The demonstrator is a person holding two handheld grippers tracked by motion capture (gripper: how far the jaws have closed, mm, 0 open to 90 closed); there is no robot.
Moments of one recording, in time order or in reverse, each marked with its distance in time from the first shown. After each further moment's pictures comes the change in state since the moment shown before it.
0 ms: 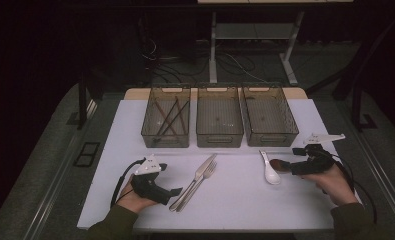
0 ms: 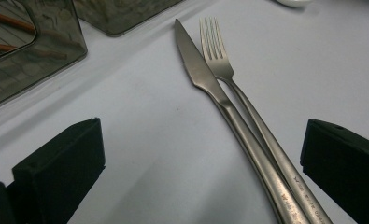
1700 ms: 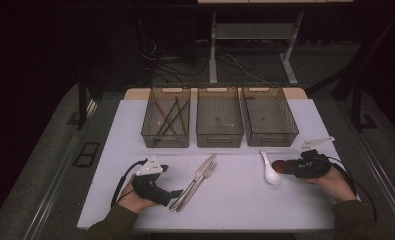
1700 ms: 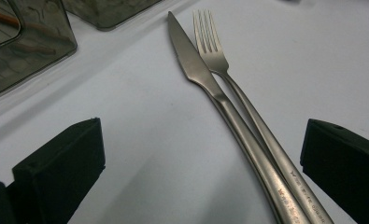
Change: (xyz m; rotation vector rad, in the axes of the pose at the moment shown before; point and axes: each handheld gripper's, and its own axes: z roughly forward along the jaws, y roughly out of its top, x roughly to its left) left arm -0.001 -0.001 0.003 0.020 -0.019 0.012; right arm -0.008 -0.016 0.012 0.165 0.037 -0.138
